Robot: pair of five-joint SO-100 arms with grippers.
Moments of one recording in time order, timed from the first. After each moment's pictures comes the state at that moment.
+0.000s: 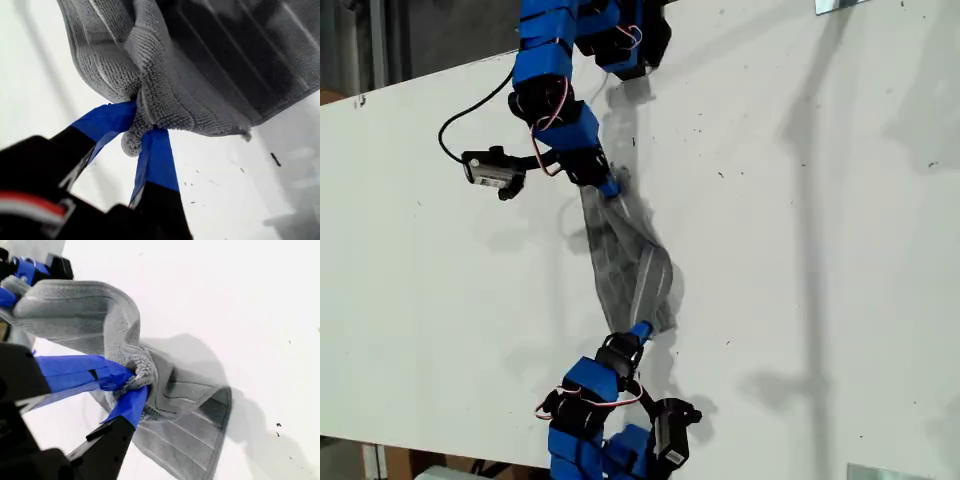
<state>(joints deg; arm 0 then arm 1) 6.6 101.2 86.0 78.1 -73.7 0.6 107.8 88.5 82.9 66.9</state>
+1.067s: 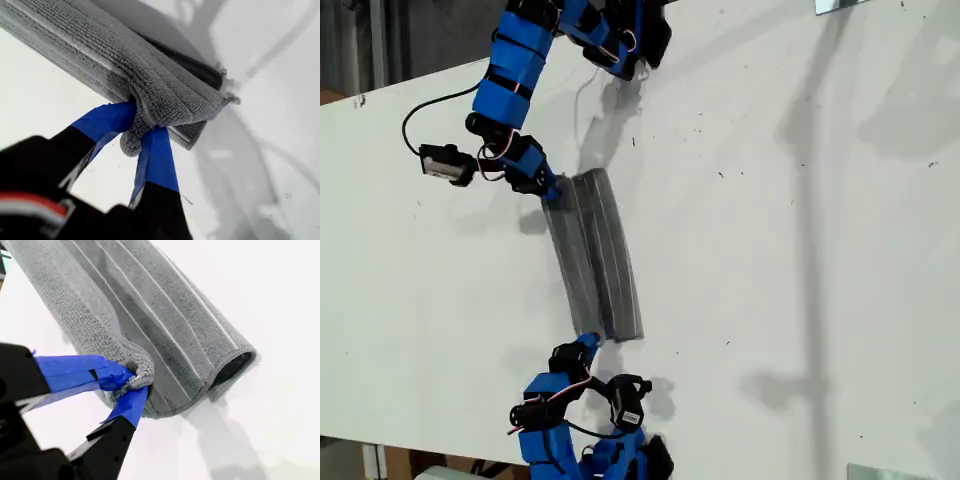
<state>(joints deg) -18.6 115.0 114.1 69.3 -69.8 28.8 97.2 94.2 73.1 56.3</state>
